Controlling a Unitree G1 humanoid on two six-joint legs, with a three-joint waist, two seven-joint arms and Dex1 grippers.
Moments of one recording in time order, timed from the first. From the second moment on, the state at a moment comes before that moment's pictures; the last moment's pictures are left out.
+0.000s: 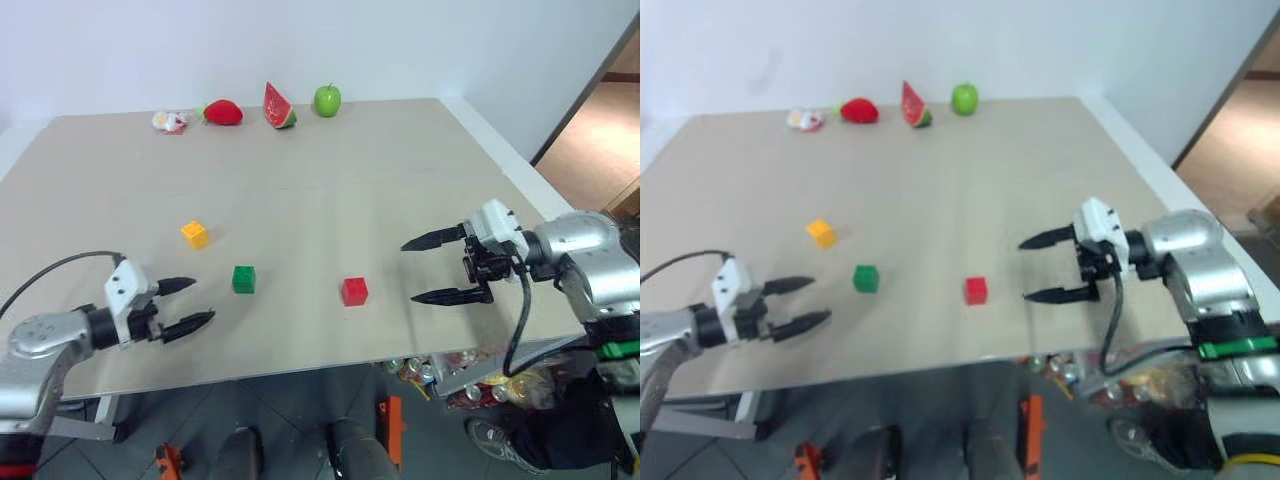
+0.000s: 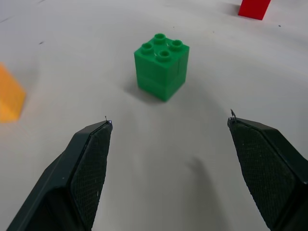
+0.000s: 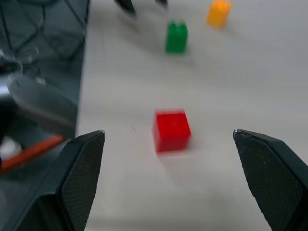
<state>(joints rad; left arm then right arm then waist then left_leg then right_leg) -0.09 0.74 0.16 -0.03 -0.42 0.19 -1.07 -0.61 -0.92 0.10 0.12 0.53 0.17 1.49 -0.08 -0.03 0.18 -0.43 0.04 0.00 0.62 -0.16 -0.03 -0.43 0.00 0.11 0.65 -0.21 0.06</state>
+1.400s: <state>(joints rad) -0.60 0.55 -0.04 0.66 -0.23 -0.12 -1.35 -0.36 -0.76 -0.05 -0.33 0.70 0.52 1.10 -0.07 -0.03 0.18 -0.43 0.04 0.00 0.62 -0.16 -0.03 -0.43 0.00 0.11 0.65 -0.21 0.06</state>
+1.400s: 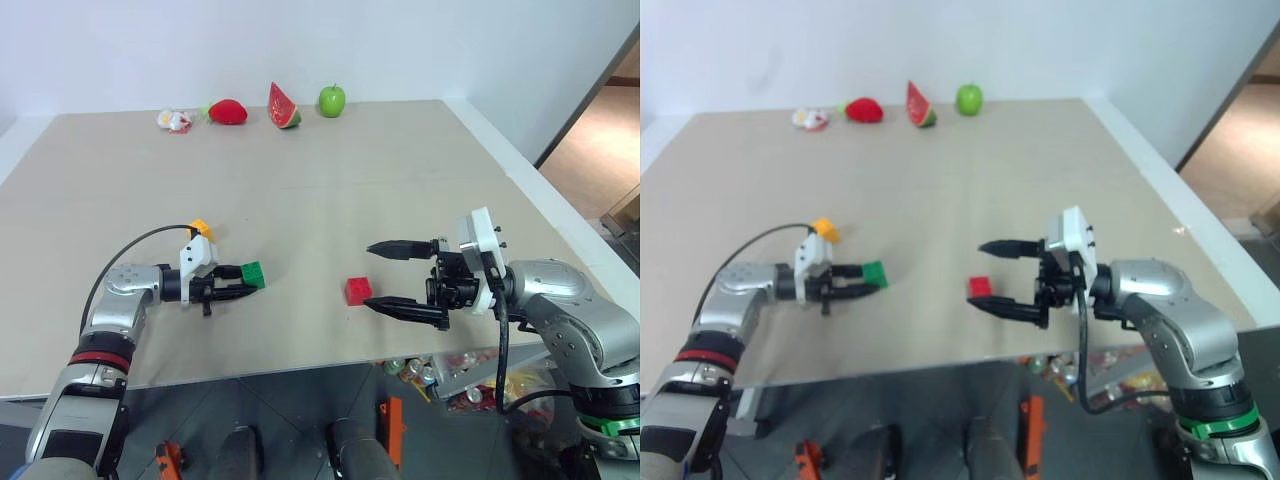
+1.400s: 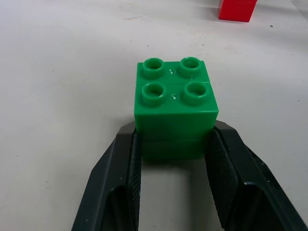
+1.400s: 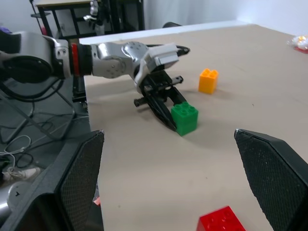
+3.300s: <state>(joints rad) -0.67 0.37 -0.20 0.61 -0.15 -0.12 -1.35 -0.37 -0.84 -0.17 -0.09 0.57 0.42 1.11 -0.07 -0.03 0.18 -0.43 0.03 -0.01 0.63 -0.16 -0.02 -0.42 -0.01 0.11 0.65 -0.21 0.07</state>
